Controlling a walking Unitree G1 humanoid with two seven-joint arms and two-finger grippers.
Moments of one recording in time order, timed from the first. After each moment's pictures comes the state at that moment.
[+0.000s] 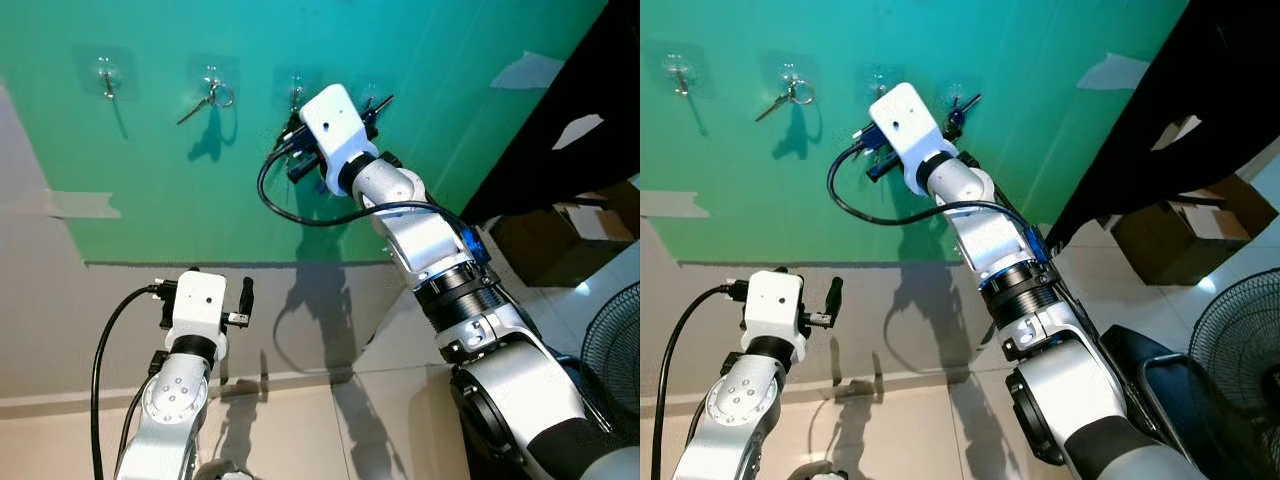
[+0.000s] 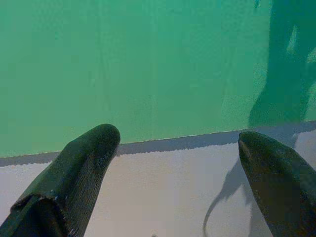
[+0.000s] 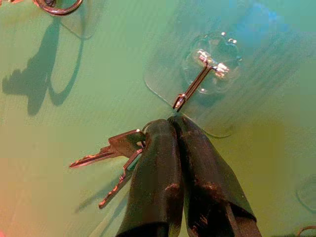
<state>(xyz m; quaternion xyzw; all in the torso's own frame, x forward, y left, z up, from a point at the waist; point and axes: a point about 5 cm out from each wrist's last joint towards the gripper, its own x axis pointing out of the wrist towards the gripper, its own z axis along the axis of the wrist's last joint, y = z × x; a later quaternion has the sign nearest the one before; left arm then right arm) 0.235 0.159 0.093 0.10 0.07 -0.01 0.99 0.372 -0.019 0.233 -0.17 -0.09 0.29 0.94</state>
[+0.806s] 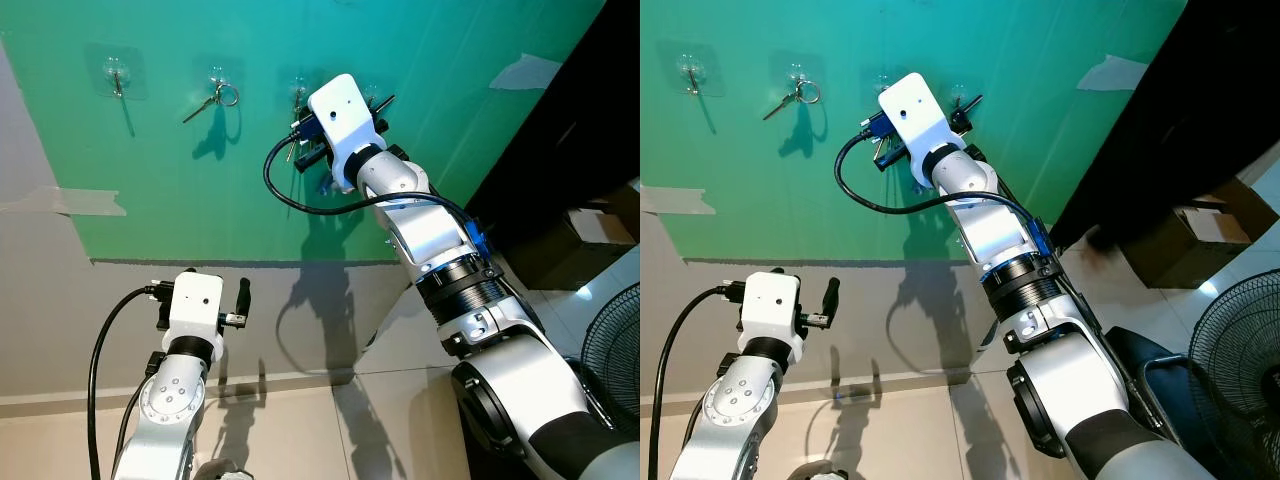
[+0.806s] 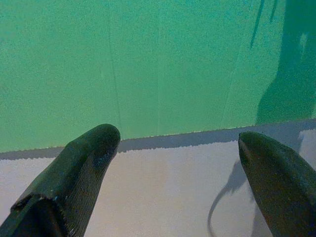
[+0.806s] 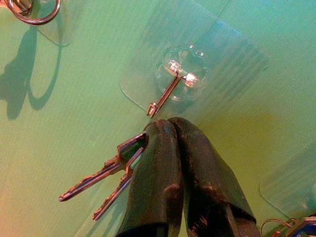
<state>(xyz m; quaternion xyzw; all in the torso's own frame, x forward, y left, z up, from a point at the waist) 0.234 0.162 0.091 0.10 0.08 -0.01 0.99 0.377 -0.024 0.239 -0.18 -0.08 0.26 0.95</state>
